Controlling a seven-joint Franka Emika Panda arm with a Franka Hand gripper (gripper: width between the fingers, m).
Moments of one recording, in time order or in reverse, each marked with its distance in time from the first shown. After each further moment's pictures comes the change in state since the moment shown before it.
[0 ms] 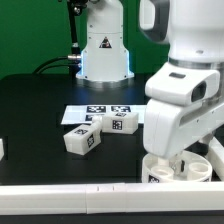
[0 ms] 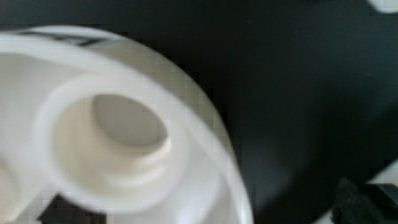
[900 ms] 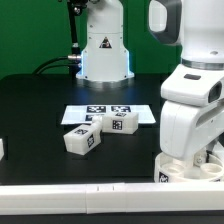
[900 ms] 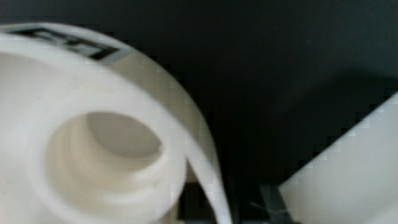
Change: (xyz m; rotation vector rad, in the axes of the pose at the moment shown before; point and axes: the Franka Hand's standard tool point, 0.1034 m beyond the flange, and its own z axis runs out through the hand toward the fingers) arm 0.012 -0.019 0.017 0.009 0.029 -0.026
